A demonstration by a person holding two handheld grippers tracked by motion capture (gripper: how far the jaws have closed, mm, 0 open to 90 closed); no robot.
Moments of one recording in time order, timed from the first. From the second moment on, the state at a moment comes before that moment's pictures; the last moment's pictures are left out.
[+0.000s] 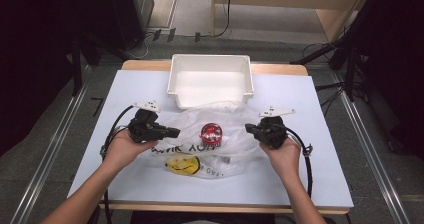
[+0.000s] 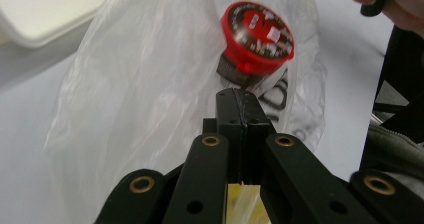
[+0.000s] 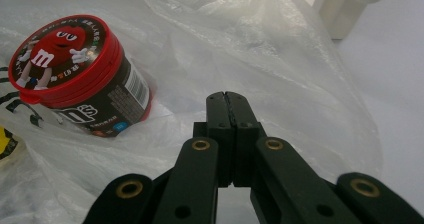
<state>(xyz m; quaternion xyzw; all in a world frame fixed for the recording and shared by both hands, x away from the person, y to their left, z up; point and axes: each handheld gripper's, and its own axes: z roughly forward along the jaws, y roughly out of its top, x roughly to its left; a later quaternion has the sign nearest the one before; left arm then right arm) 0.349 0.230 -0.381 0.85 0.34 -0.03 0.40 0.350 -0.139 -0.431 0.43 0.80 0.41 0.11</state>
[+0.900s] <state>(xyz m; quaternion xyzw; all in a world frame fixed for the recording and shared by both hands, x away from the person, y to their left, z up) 0.406 0.194 -0.430 0.86 0.34 -0.05 0.37 0.359 -0.108 -0.438 0.41 0.81 0.41 0.10</state>
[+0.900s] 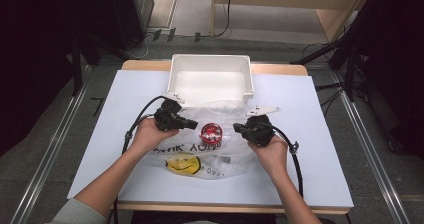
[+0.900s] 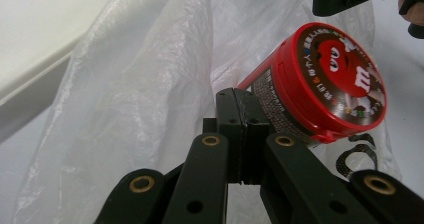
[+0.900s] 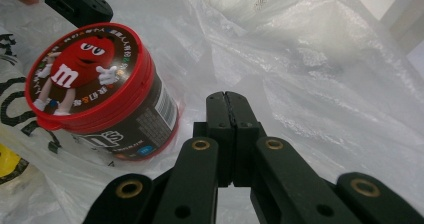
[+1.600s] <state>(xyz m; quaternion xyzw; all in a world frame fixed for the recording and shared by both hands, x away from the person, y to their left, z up) 0.416 0.197 -0.464 0.86 0.35 -0.02 0.36 0.363 -0.092 -0.471 0.40 0.84 0.36 0.07</state>
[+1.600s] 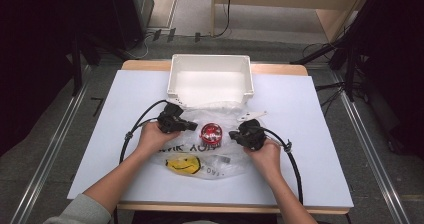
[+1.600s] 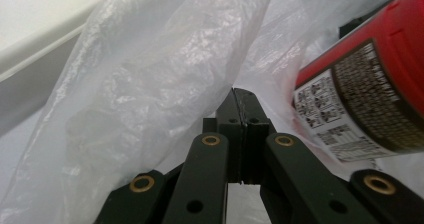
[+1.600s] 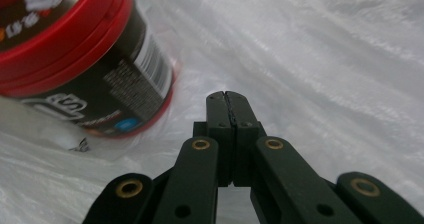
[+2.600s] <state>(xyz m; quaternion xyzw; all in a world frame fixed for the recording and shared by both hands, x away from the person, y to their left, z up) 0.415 0.184 -0.466 0.86 0.36 -0.02 0.37 0.322 -0.114 -0.475 0.37 0.85 0.38 0.05</state>
